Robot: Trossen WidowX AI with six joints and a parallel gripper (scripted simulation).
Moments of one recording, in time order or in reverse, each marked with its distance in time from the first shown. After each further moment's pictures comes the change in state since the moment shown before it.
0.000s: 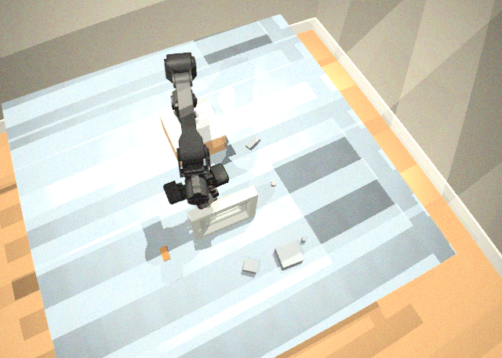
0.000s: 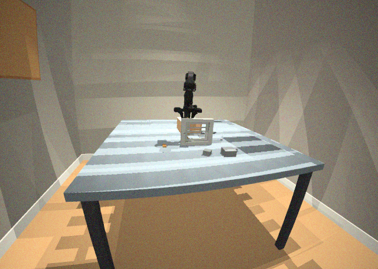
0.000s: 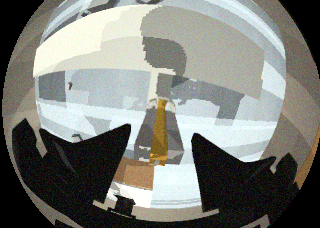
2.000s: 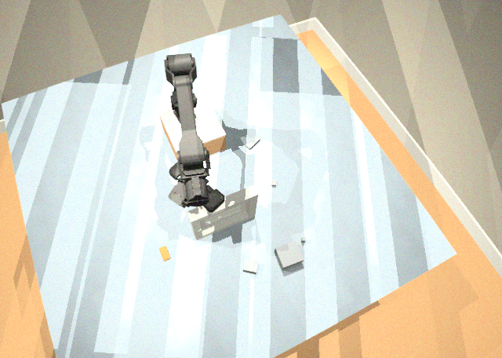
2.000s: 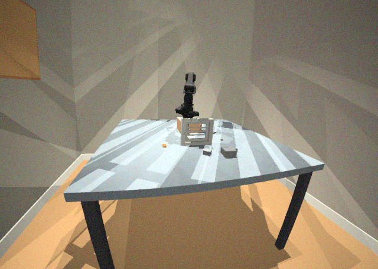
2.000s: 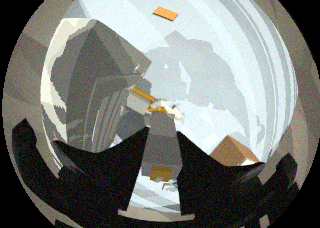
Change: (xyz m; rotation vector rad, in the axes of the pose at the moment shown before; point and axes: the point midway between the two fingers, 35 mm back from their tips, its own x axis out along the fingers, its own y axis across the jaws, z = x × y) arm 0.017 0.000 -0.004 1.194 0.007 -0.003
